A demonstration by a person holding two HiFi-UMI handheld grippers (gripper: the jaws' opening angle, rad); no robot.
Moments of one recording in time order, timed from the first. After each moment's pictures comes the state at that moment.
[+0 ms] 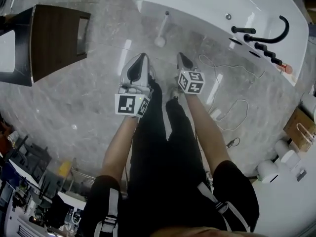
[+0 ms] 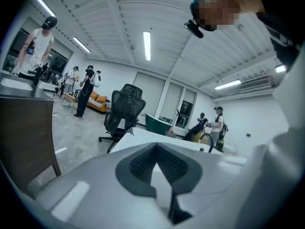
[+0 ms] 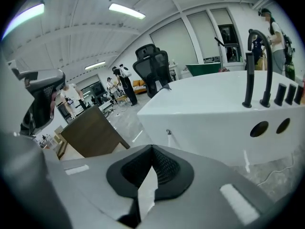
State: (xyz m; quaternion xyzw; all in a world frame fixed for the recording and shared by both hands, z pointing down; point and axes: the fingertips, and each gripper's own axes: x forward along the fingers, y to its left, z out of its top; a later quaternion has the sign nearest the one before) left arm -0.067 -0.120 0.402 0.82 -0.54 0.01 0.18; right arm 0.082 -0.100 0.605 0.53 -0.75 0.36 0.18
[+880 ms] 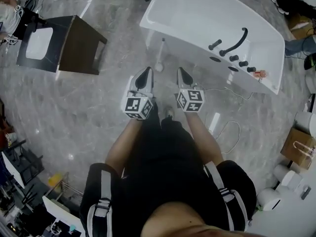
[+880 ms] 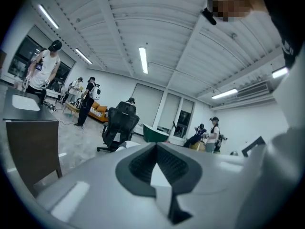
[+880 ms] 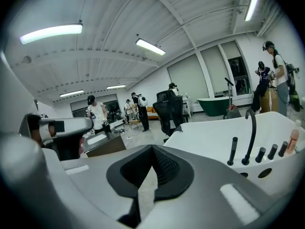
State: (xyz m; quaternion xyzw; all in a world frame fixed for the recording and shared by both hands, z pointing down) left arm -0.019 0.010 0.229 0.82 -0.55 -0.03 0.16; right arm 0.116 -0.005 0.301 0.54 -0.81 0.21 0.08
